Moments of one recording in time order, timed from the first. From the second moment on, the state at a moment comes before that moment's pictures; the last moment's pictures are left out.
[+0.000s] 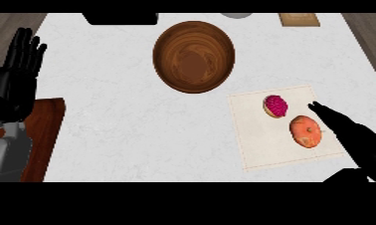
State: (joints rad) left arm -0.23 0.38 0.13 -1.48 0.23 0.11 -0.05; right arm 0.11 -0.60 0.14 -1.73 0.61 0.28 0.19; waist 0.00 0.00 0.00
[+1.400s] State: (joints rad) left arm -0.26 0.32 0.20 -1.51 0.15 0.05 0.01; right arm -0.02 -0.40 0.06 -1.35 0.88 0.26 0.03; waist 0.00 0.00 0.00
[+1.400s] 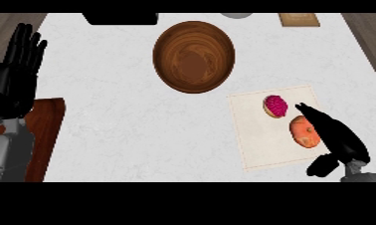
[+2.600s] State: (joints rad) left arm -0.29 0.28 0.19 -1.49 0.13 0.01 -0.02; right arm -0.51 -0.71 -0.10 -0.73 0.98 0.17 -0.46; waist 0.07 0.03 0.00
